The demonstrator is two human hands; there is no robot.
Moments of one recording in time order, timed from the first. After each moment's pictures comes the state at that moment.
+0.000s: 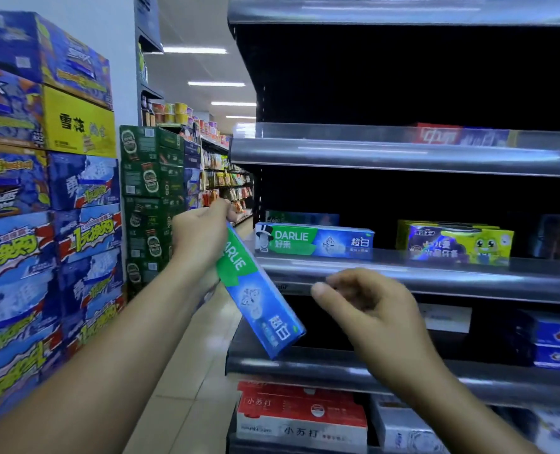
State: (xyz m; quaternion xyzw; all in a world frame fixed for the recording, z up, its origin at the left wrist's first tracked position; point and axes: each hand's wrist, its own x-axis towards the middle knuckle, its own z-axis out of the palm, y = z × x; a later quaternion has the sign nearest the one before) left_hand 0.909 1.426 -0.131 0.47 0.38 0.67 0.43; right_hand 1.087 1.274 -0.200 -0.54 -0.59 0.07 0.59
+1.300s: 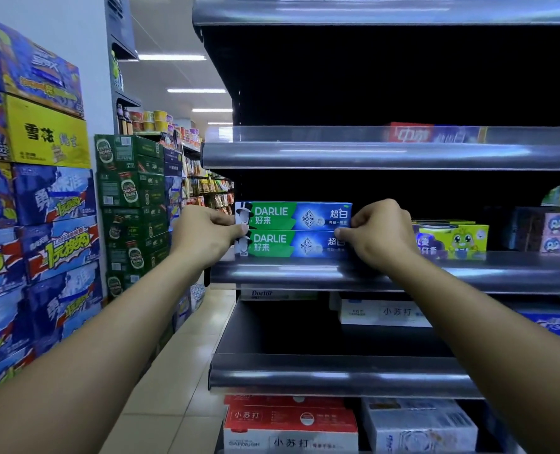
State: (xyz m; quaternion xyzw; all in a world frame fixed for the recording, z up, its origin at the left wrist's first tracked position) left_hand 0.927 1.470 -0.128 0.67 0.44 0.55 0.23; right_hand 1.168 1.356 -0.121 -0.72 -0.46 -0.10 0.51
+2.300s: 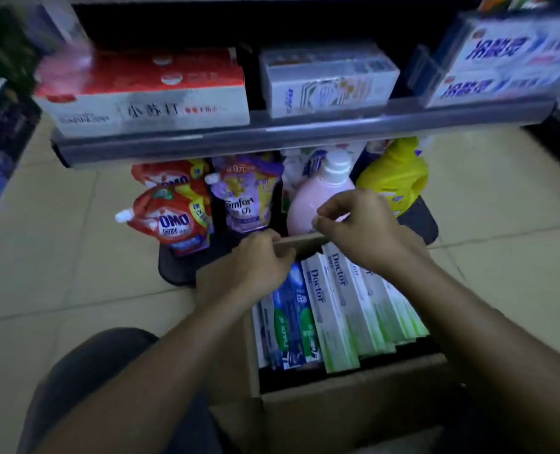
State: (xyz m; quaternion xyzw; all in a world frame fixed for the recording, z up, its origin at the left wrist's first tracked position) left_hand 1.065 1.256 -0.599 0.82 0.47 0.07 0.32; right_hand 1.214 1.170 -0.522 -0.82 -0.46 0.15 0.29
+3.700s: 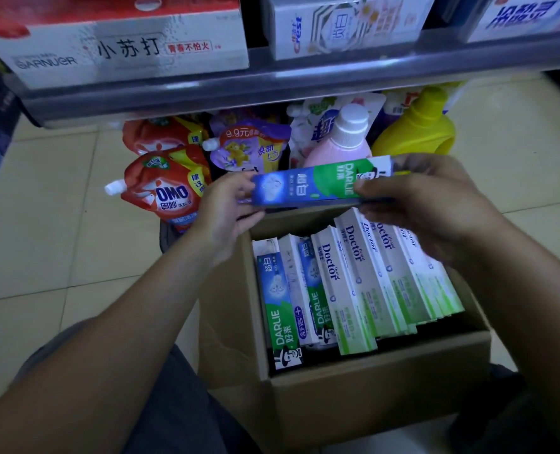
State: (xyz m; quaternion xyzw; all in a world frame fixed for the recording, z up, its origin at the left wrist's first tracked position) left_hand 1.048 1.302 -0.593 0.43 0.46 0.26 0.73; right_hand 1.227 1.147 -0.519 -0.71 -0.17 0.40 0.55
